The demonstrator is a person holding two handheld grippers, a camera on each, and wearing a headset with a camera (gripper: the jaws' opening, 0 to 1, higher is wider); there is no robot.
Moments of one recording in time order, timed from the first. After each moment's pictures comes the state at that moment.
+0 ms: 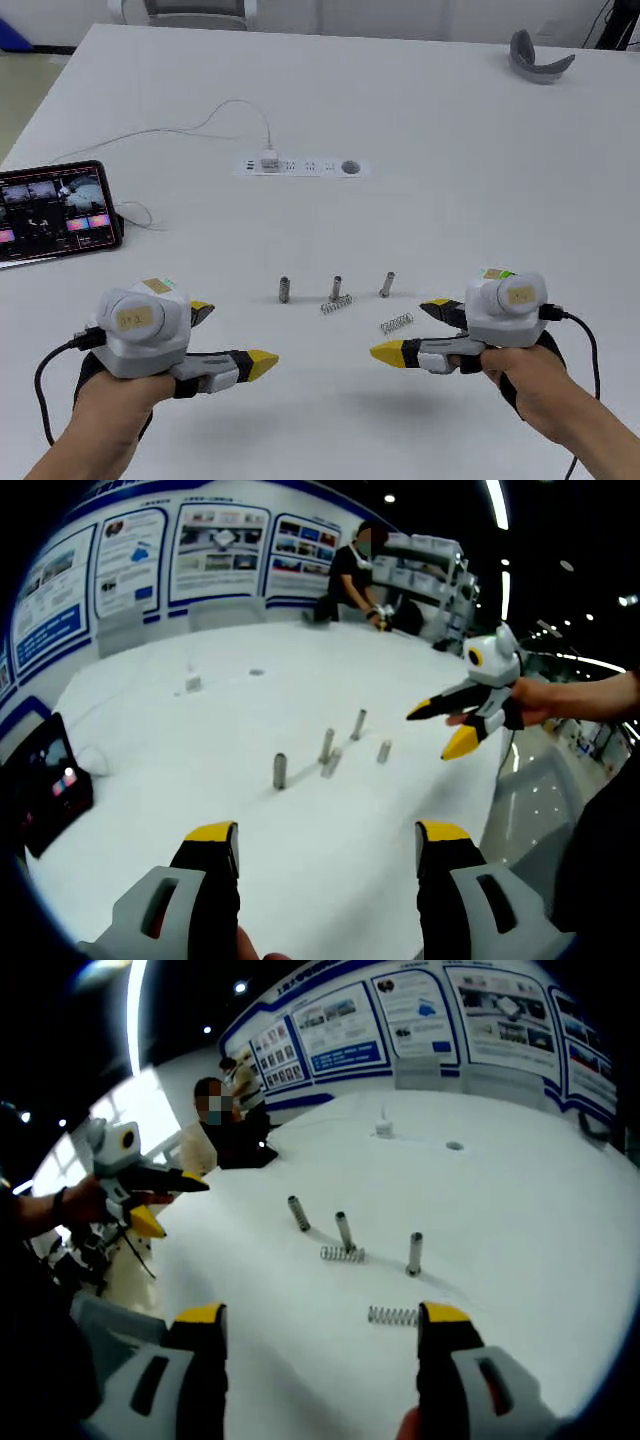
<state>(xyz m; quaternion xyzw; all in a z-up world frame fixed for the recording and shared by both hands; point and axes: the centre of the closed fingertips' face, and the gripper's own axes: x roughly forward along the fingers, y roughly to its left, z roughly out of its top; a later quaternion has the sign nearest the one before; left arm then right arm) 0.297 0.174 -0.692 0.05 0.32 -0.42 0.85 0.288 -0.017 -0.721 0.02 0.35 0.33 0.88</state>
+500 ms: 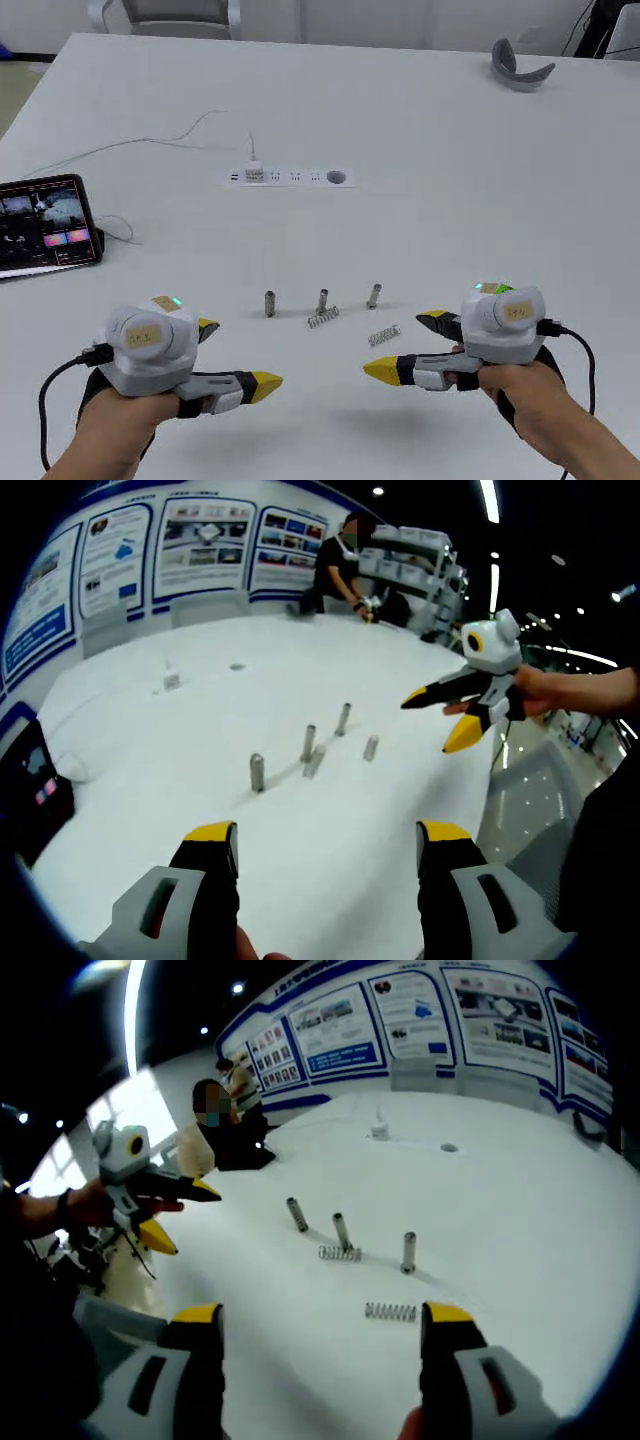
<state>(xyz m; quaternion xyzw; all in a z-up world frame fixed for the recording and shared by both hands) 0.295 0.151 -0.704 0.06 0.33 -0.45 0.83 0.282 -0.022 -0.713 0.02 0.35 0.32 0.88</state>
